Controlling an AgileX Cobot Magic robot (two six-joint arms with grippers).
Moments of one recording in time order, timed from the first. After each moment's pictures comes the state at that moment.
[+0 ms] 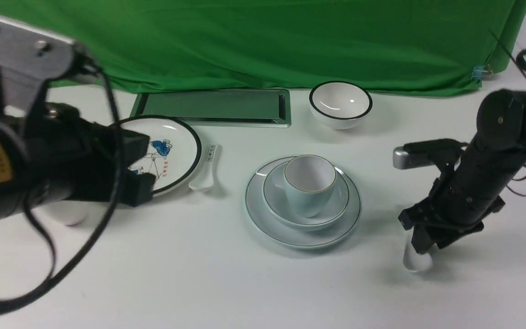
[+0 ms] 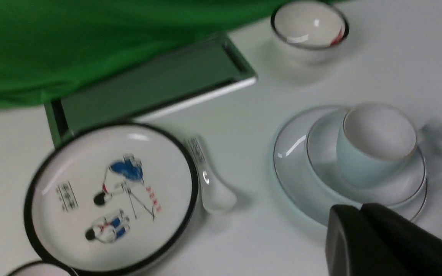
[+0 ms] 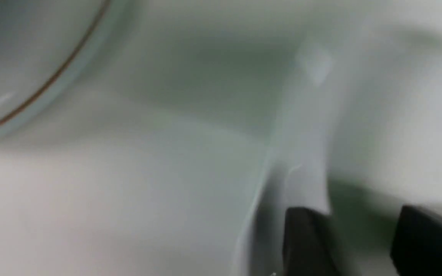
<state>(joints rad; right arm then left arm) 0.21 1.89 -1.18 0.24 0.74 -0.16 -0.45 0.91 -0.77 0.14 0.32 -0.11</state>
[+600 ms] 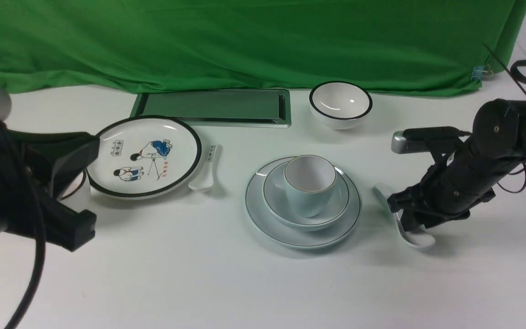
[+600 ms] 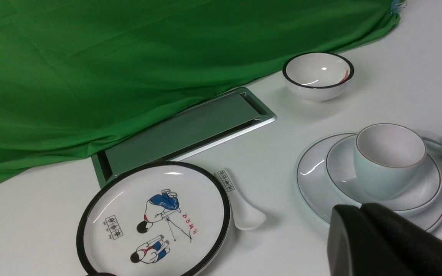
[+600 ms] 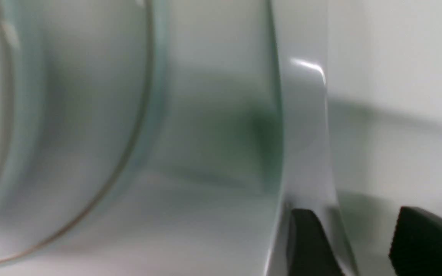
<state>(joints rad) 0.23 1.89 -1.22 0.24 0.63 -0.12 -0.45 0.74 -0.67 0.24 0.30 -0.11</state>
